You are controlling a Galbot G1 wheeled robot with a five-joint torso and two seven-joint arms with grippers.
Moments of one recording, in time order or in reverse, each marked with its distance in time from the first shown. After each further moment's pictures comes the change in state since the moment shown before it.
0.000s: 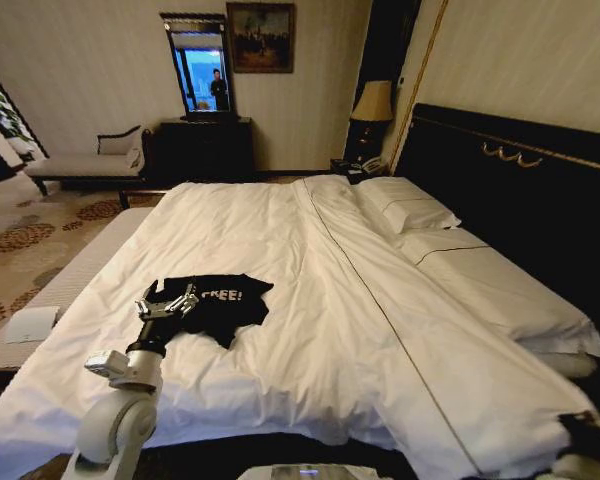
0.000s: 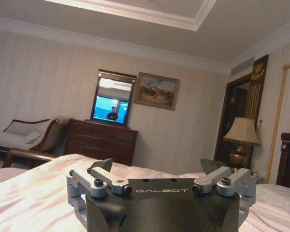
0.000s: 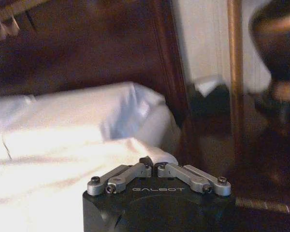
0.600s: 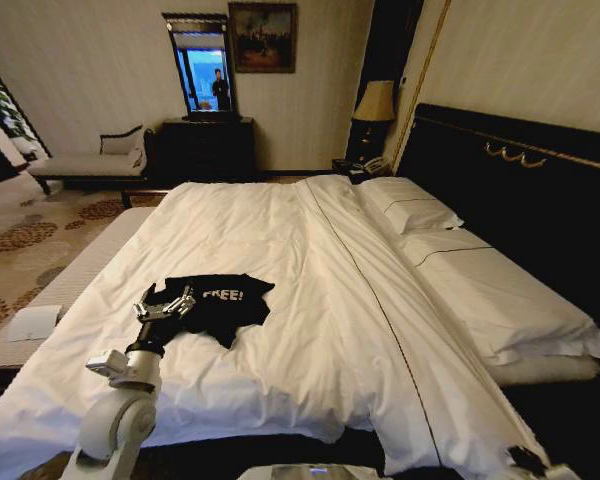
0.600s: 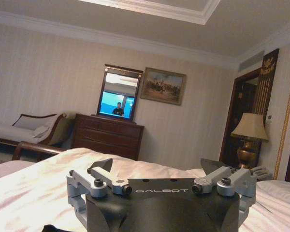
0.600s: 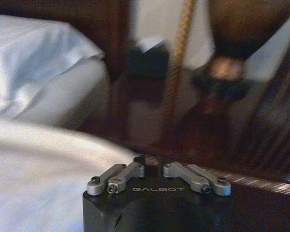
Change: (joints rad) left arm -0.011 0.019 0.006 0.051 -0.012 -0.016 -0.025; right arm 0.064 -0.012 -0.048 -0.253 -0.204 -0.042 0.178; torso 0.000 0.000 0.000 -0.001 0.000
